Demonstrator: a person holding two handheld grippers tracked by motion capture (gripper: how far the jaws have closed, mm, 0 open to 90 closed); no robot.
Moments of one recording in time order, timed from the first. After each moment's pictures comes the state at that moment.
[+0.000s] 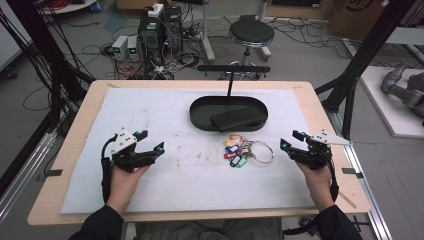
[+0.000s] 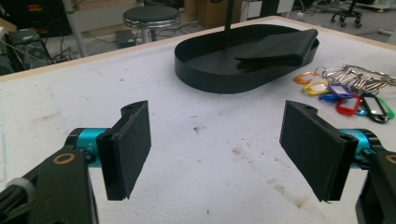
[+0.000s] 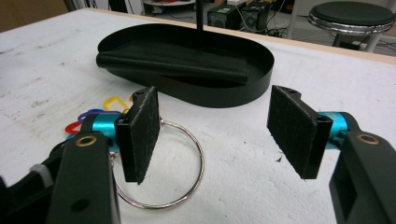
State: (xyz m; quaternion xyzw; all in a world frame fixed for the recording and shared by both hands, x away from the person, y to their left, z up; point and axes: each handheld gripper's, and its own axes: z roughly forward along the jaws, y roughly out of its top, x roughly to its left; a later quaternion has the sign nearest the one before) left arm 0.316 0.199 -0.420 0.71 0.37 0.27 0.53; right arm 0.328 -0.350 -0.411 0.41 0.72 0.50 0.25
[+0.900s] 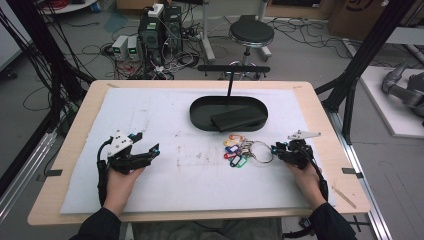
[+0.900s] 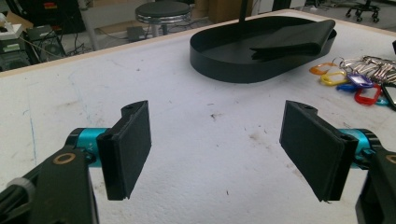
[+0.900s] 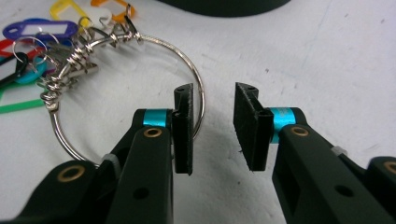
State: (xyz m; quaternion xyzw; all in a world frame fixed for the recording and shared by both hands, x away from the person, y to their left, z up) left arm 0.313 0.209 -0.426 0.71 0.38 0.28 0.52; right arm 0.361 -0.324 -0.448 0.44 0.80 0.36 0.19
